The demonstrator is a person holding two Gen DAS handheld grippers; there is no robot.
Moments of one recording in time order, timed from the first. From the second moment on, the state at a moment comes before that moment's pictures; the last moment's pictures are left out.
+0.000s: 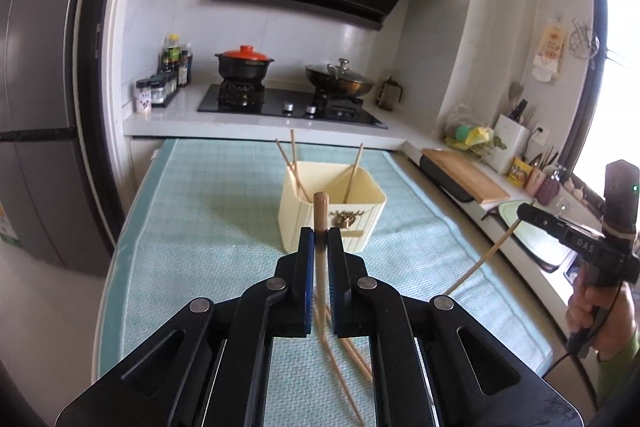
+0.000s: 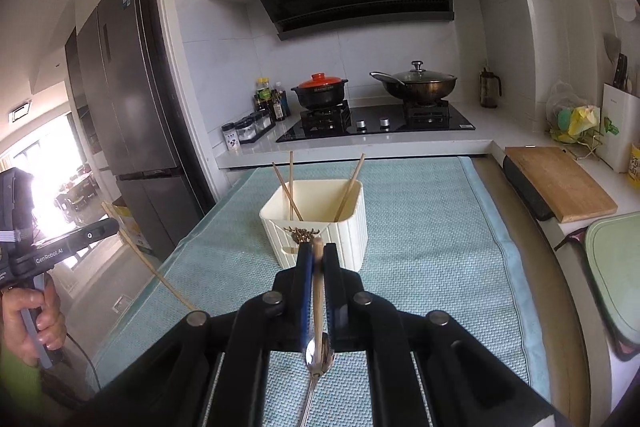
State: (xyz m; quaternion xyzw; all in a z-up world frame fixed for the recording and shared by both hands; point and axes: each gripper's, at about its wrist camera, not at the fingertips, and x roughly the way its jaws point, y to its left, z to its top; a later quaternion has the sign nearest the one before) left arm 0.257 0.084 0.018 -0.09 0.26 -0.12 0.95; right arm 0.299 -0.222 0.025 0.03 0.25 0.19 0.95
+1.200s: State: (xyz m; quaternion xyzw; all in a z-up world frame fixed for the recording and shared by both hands) left arm 0.399 0.053 0.097 -0.07 0.18 -0.12 0.97; right arm 0.400 -0.159 0.130 -0.02 0.12 0.20 0.97
